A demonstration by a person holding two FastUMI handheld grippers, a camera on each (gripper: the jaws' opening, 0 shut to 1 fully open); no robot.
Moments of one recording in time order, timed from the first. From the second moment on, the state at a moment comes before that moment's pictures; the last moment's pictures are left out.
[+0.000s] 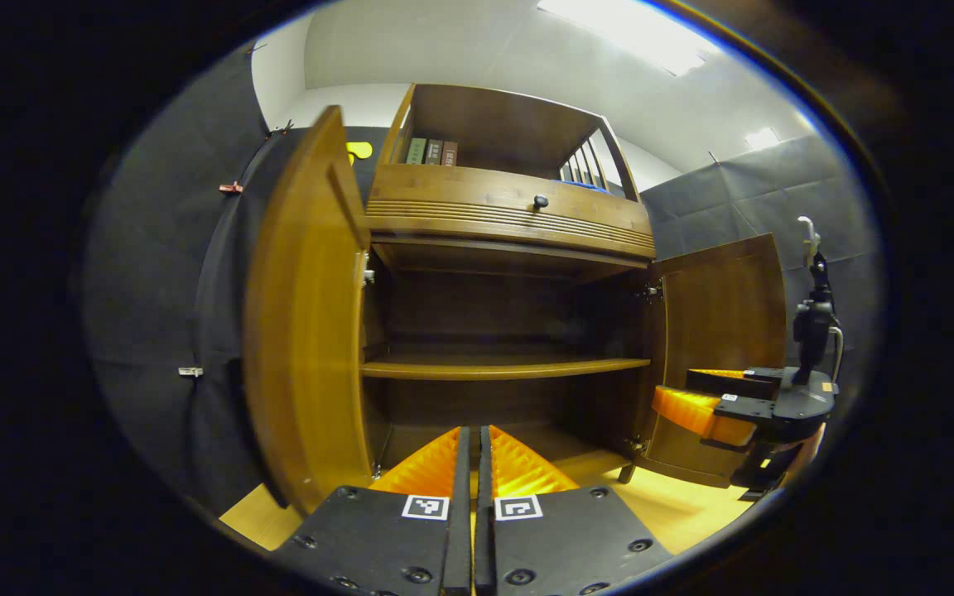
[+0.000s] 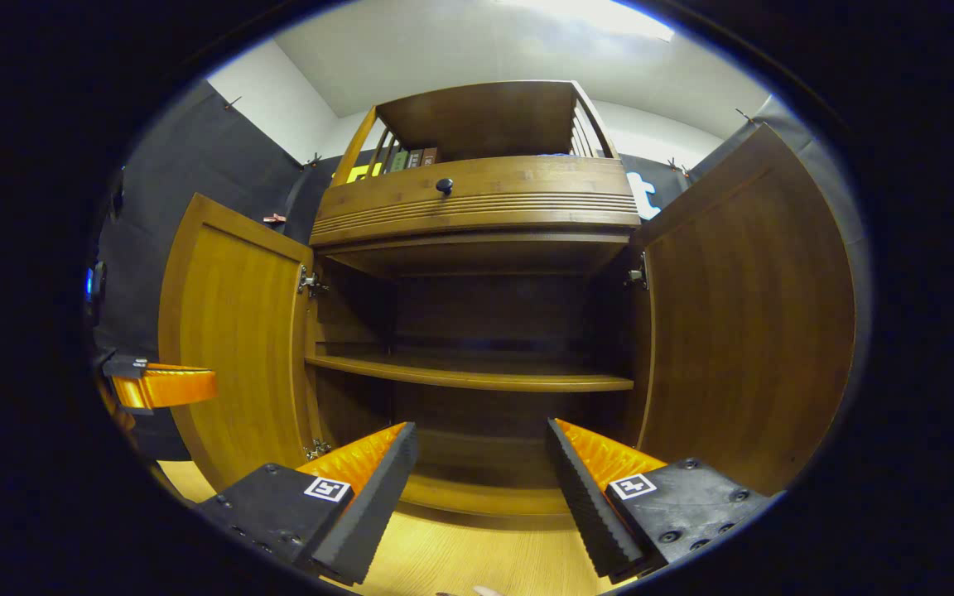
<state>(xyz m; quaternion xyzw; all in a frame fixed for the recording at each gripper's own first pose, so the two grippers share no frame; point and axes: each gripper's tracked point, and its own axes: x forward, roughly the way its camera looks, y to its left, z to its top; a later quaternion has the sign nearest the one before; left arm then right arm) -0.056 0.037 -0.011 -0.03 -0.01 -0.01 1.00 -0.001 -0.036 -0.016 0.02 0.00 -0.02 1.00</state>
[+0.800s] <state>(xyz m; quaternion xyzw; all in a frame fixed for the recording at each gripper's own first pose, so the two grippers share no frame) 0.010 -0.001 -0.012 -0.01 -0.02 0.00 1.00 0.014 -0.048 -0.014 0.01 0.00 -0.04 1.00</state>
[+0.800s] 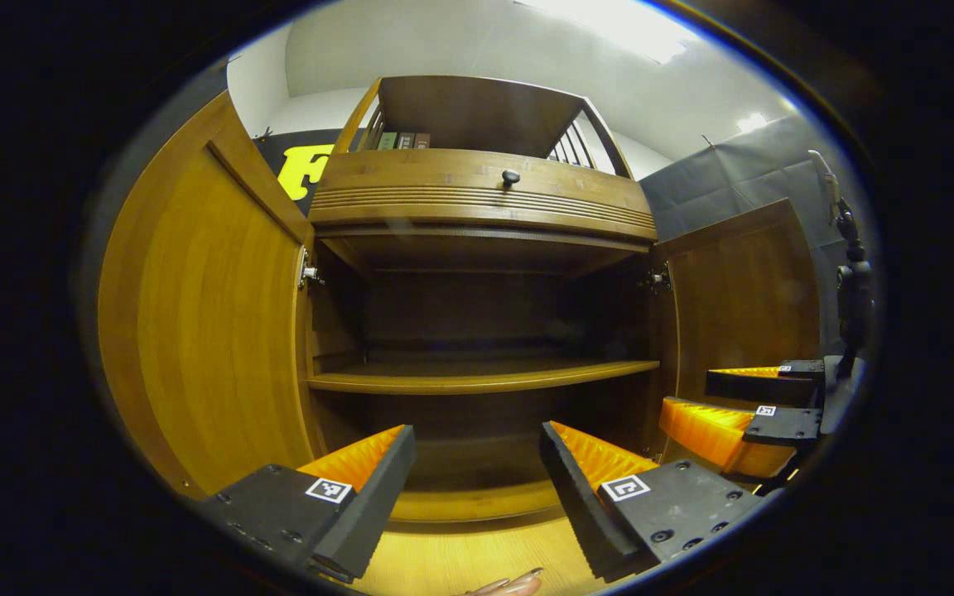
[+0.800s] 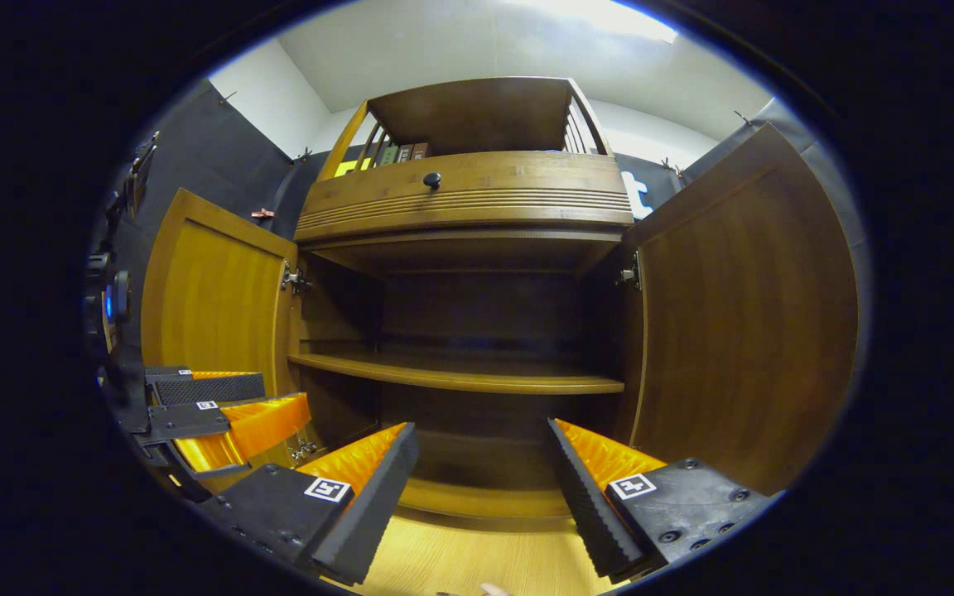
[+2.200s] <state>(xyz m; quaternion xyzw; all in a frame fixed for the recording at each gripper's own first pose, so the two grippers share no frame) 0.003 0.015 -0.006 -0.02 -0.04 0.02 1.00 0.018 -0.037 -0.007 -0.01 0.00 -0.04 1.00</state>
